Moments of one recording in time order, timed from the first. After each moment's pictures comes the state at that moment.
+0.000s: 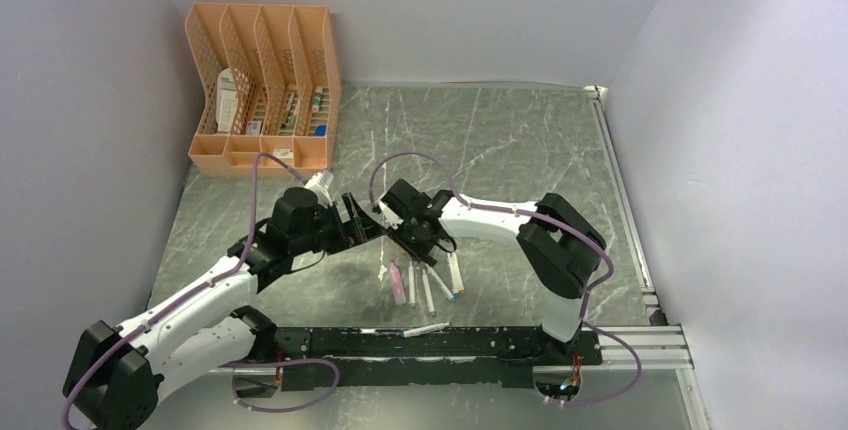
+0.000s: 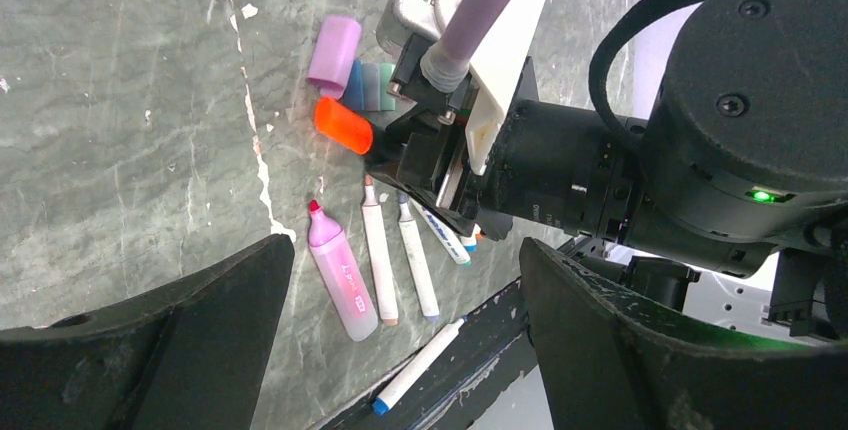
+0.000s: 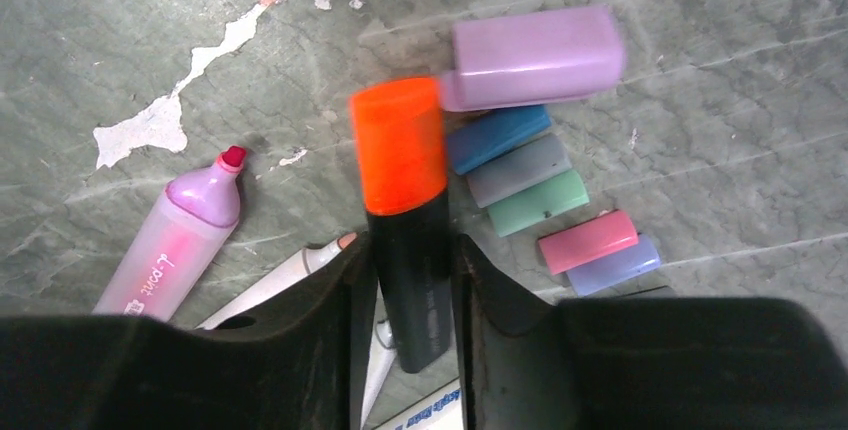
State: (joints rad) left arm -0.59 0.91 0.50 -0.12 0.21 -0.89; right arm 0.93 1.82 1.13 -0.52 0.01 -0.02
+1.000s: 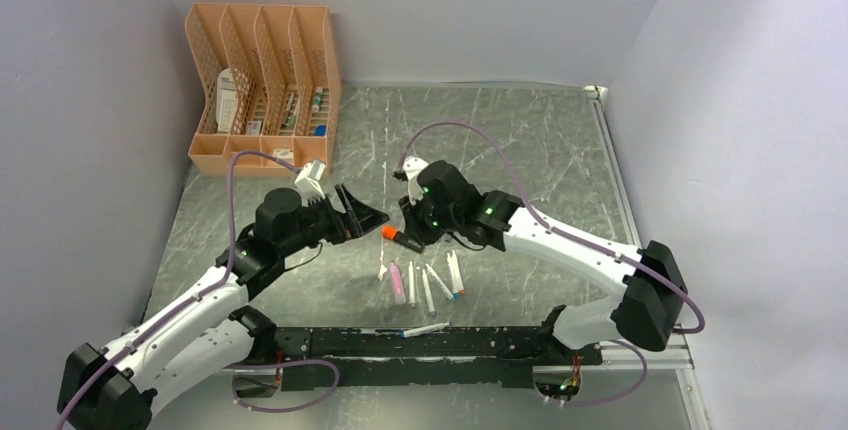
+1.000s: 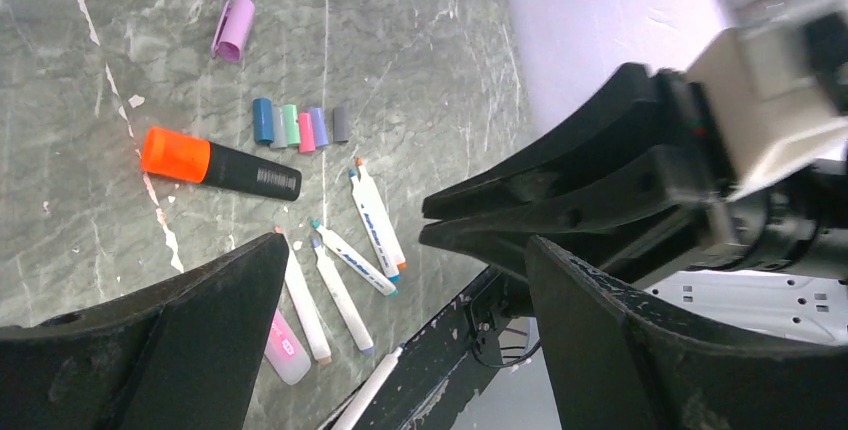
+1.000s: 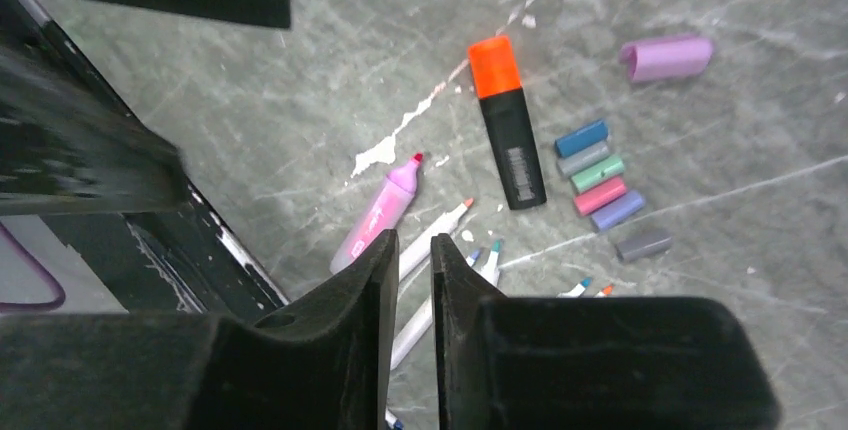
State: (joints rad) left arm -0.59 0.80 0.50 0.00 0.25 -0.90; right arm 0.93 1.36 1.08 -0.46 -0.06 0.19
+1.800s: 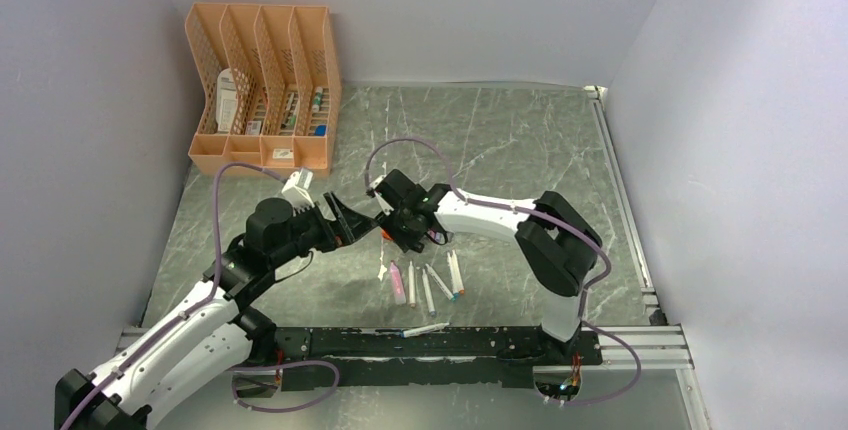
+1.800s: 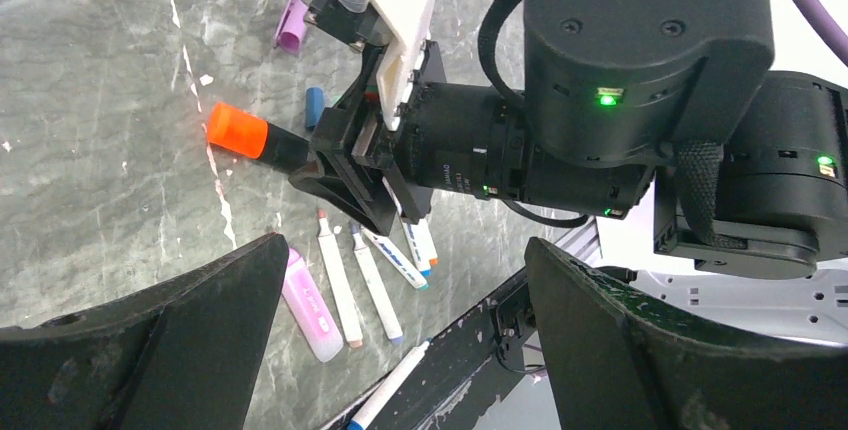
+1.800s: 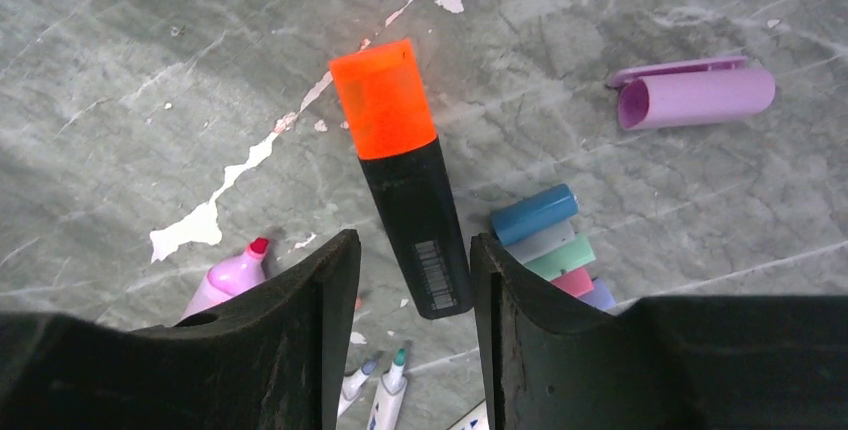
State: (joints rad) left arm -0.59 0.68 0.47 -0.12 0.17 -0.89; right arm 0.93 1.83 1.20 -0.46 0.06 0.06
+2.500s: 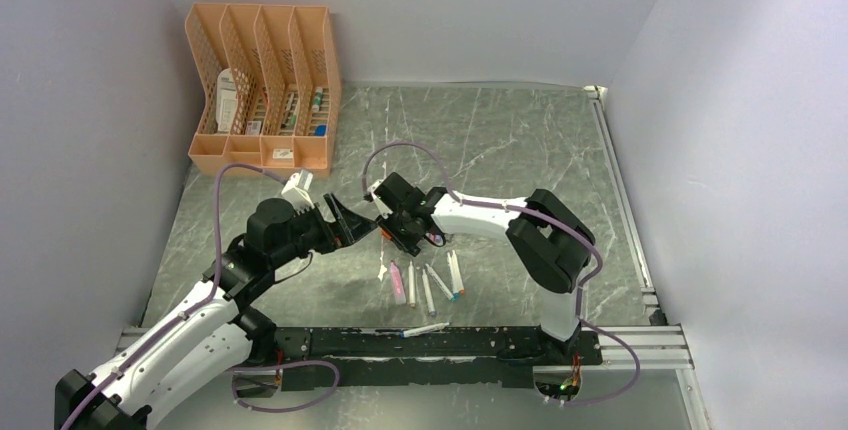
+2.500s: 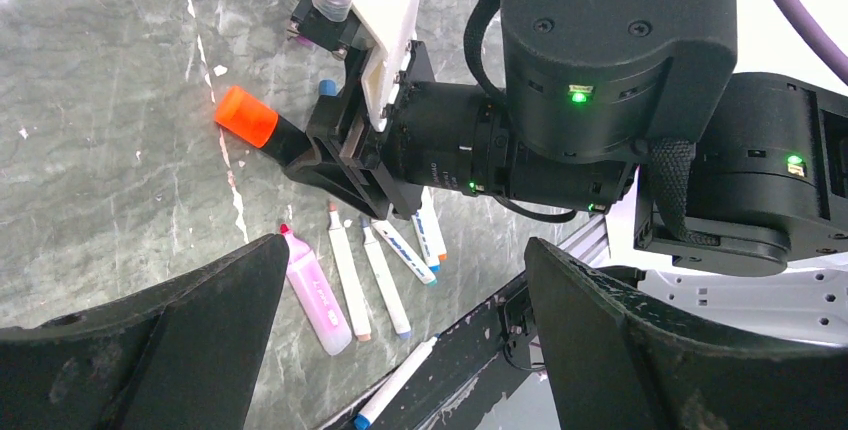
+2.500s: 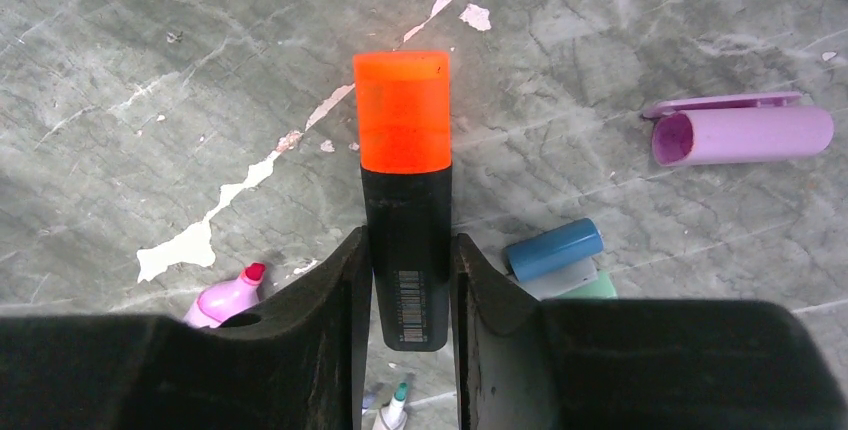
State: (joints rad) left arm -0.58 0.67 0.47 -0.15 0.17 -0.89; right arm 0.93 1.88 1.19 -0.41 0.02 0.03
